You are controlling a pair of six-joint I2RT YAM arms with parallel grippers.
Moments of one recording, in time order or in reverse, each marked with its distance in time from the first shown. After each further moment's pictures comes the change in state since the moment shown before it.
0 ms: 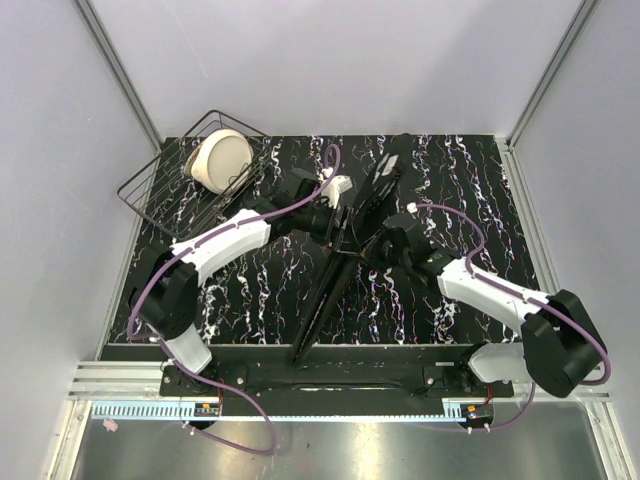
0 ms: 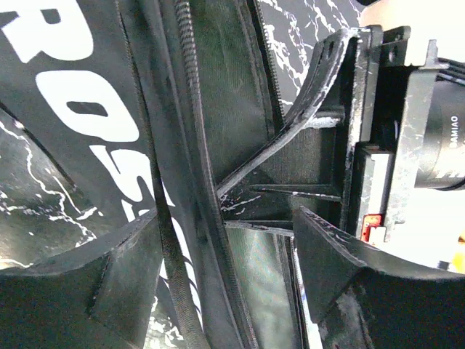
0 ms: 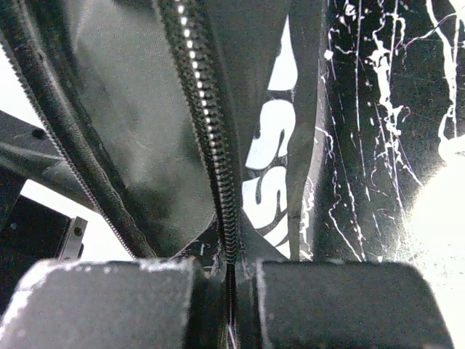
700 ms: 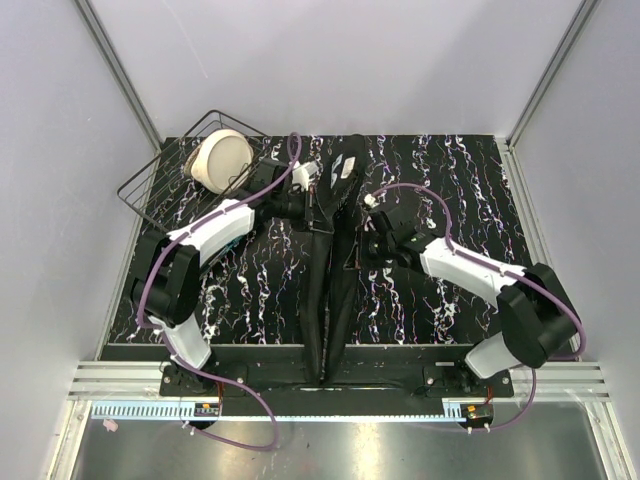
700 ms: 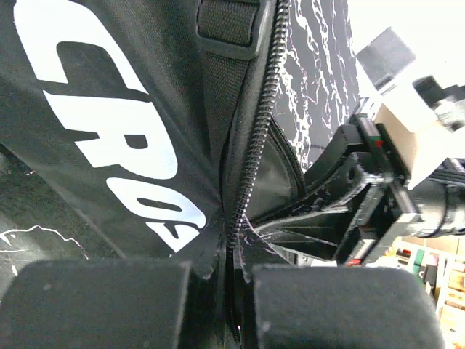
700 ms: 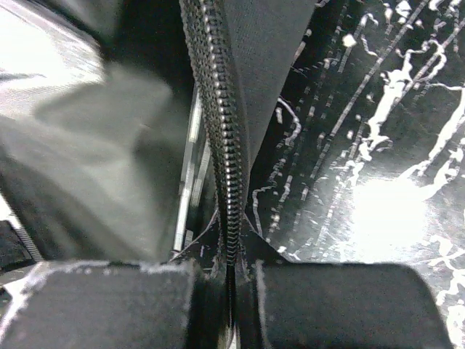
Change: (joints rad) left arm 0.198 0.049 -0.003 0.057 0.094 -0.185; right arm -0.008 0.175 0.183 -0.231 -0.189 -0.638
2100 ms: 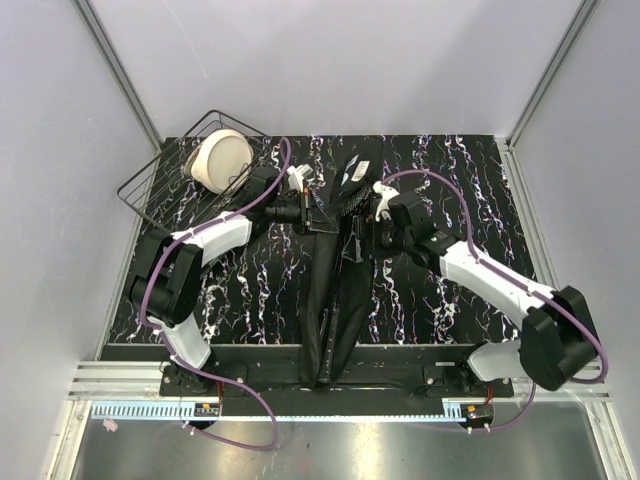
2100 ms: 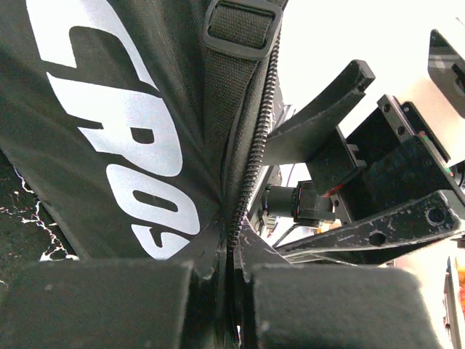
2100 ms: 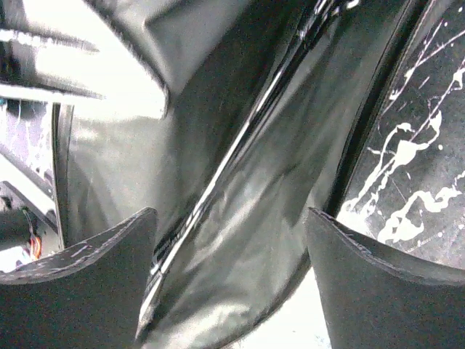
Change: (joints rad) left arm 0.022 -0.001 -0.166 0.380 0.171 -0.279; right arm -0.055 -0.122 0.018 0.020 0.012 -0.197
